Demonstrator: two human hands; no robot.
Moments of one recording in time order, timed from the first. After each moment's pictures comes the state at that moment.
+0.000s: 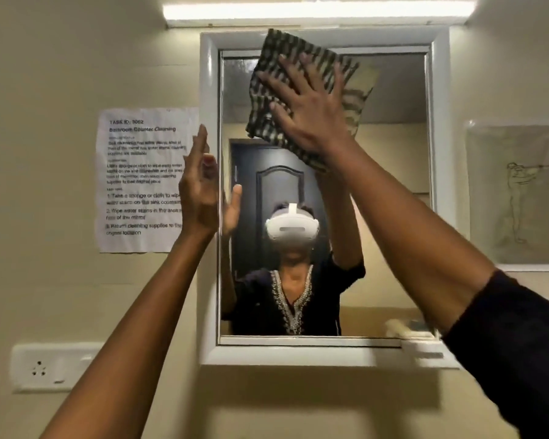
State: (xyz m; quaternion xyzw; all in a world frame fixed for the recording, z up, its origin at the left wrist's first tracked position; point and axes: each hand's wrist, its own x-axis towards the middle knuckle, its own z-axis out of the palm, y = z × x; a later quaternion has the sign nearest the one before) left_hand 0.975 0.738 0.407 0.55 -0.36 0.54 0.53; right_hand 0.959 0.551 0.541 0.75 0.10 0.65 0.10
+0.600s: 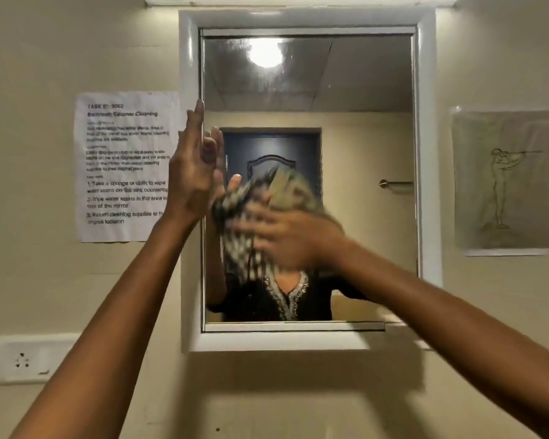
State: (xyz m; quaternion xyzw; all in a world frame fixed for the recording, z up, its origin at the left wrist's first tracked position) left_hand 0.982 0.732 0.416 0.59 -0.38 0.54 0.46; right_hand 0.954 0.536 0.368 0.79 0.36 0.47 0.16
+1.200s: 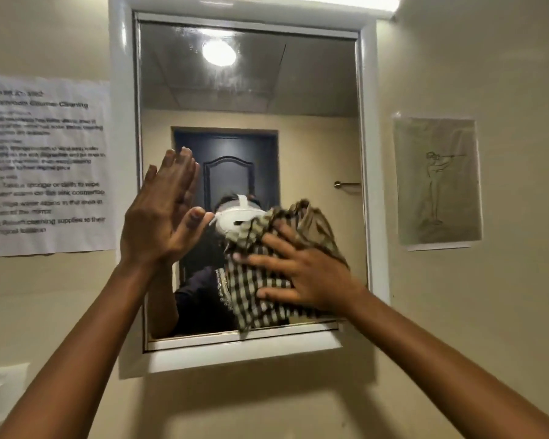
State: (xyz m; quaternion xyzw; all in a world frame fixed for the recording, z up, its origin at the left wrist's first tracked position) left_hand 0.998 0.714 0.361 0.66 -0.34 0.65 0.14; right_hand 0.928 0.465 0.306 0.83 0.25 0.47 0.15
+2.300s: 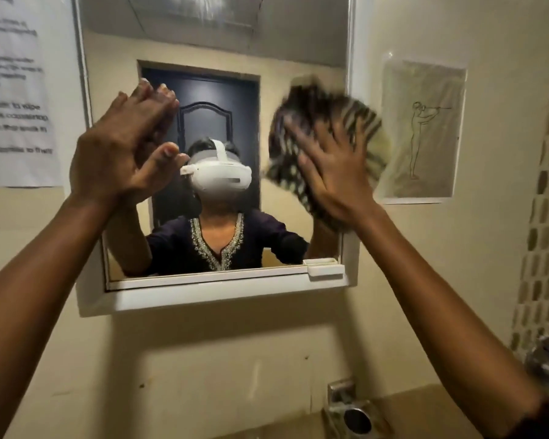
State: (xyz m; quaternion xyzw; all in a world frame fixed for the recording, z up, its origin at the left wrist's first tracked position) left_hand 0.988 0.710 0.356 0.67 -0.37 0.62 0.17; right_hand 0.908 0.411 0.347 0.81 0.06 0.58 0.06
